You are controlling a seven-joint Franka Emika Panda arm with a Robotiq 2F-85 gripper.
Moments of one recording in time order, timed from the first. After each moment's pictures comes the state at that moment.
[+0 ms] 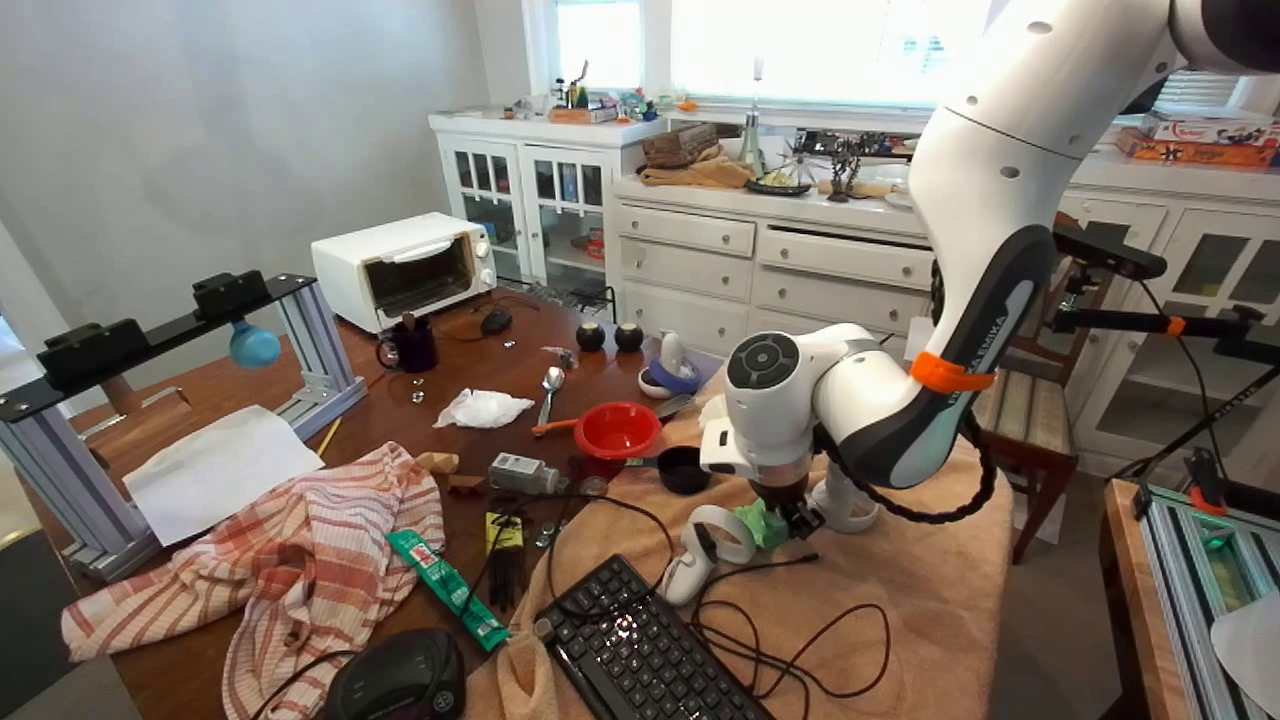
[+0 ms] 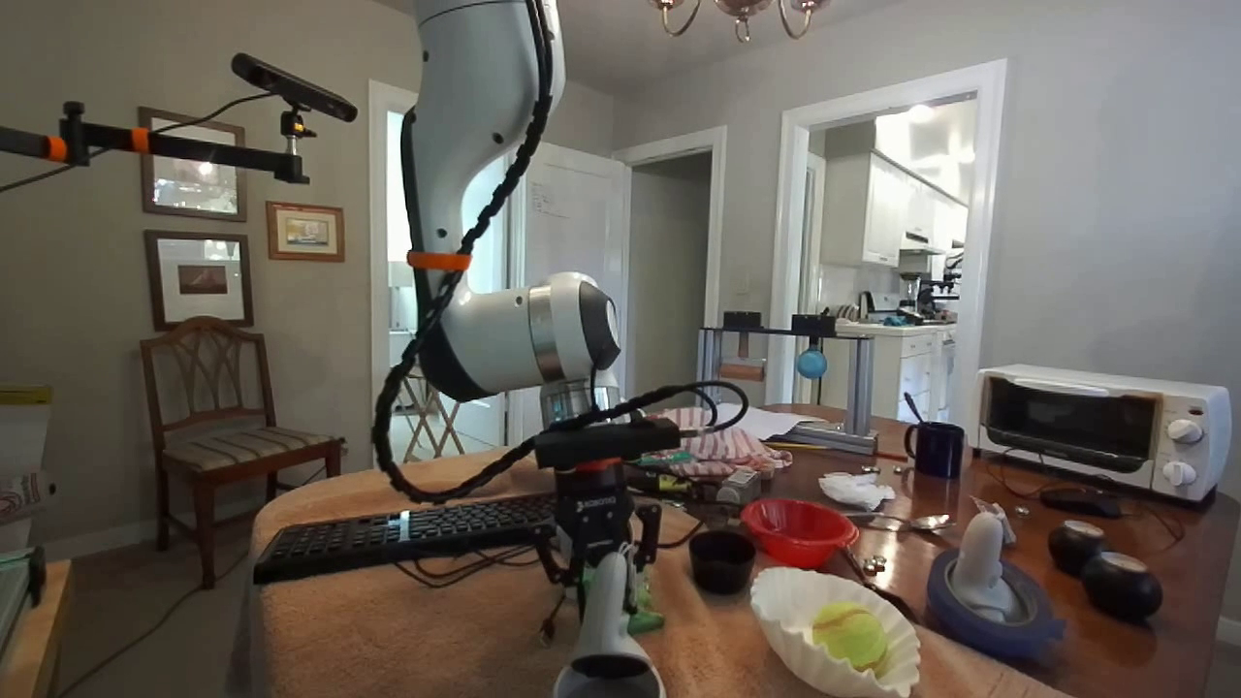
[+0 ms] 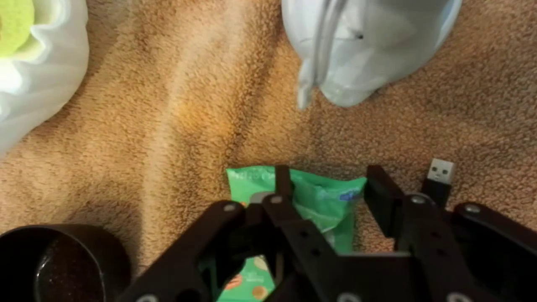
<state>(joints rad) 0.01 0.63 0.04 -2.19 -0.83 2.60 -0.29</state>
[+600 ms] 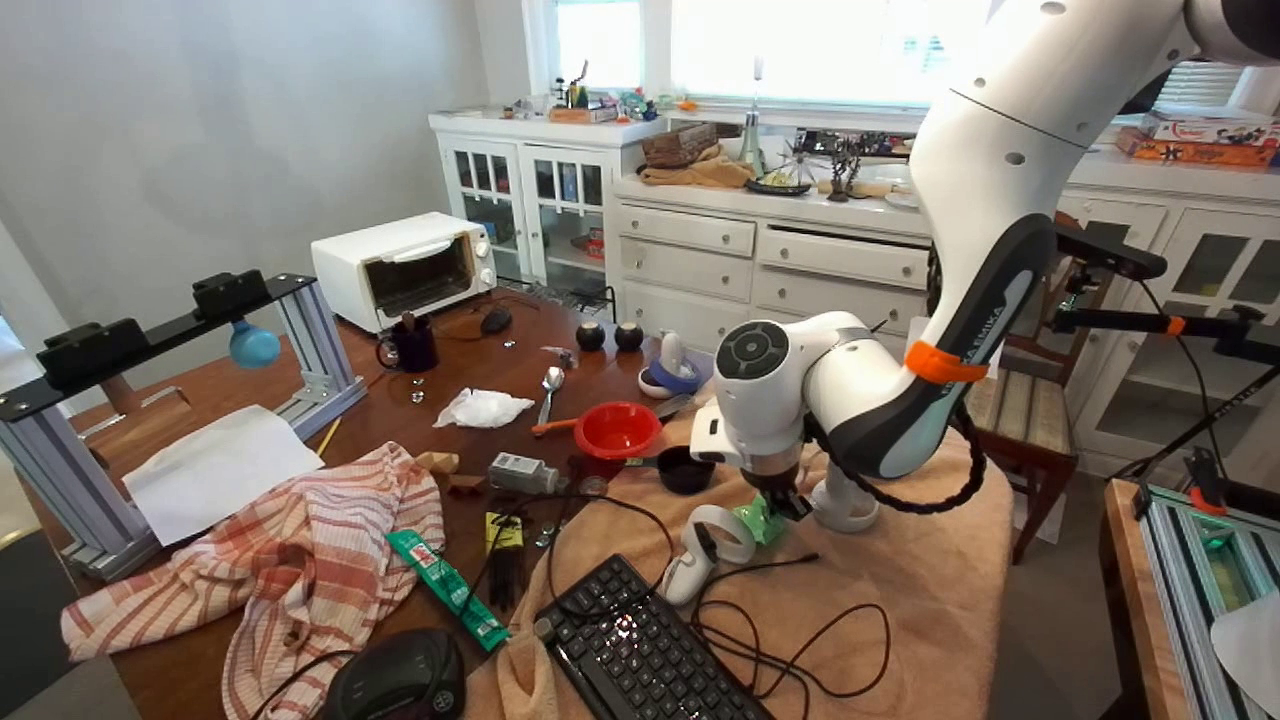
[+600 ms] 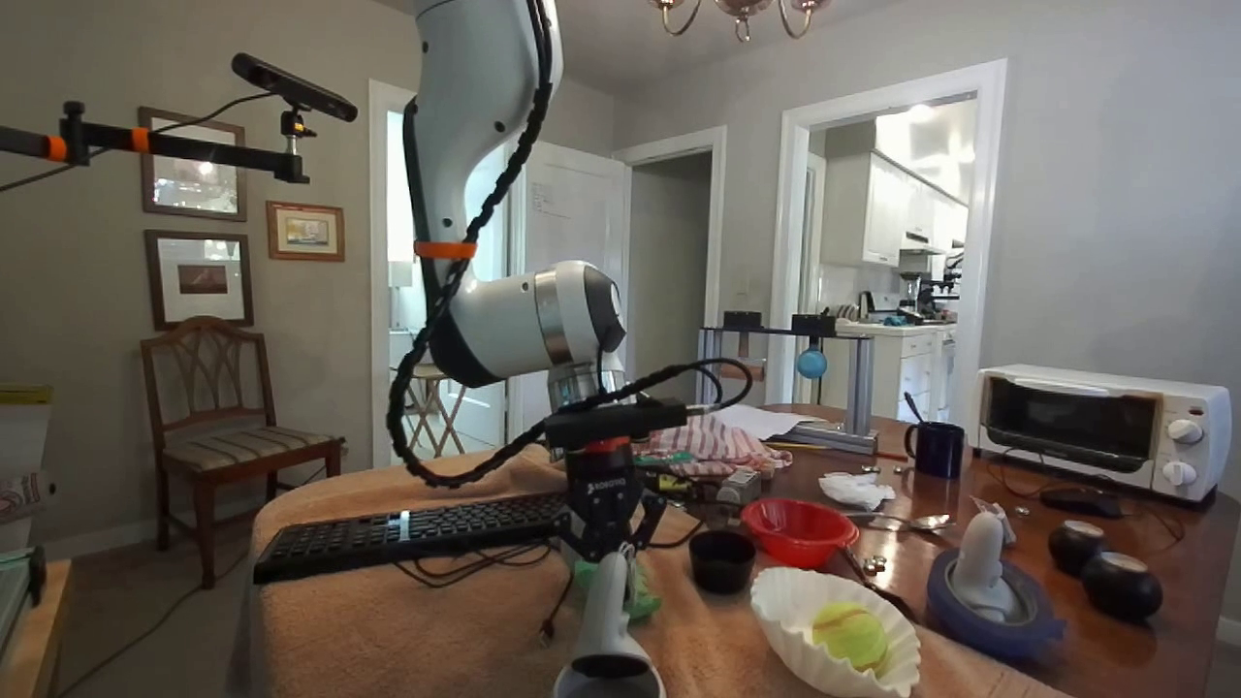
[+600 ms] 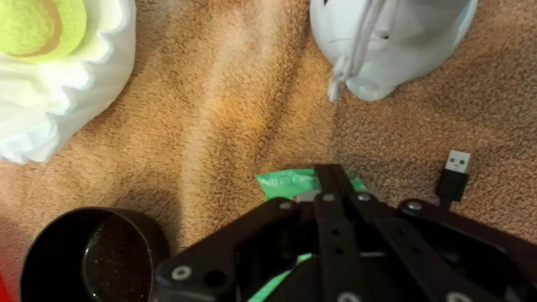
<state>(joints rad) 0.03 0.61 0.03 -2.17 -0.83 2.56 -0.29</state>
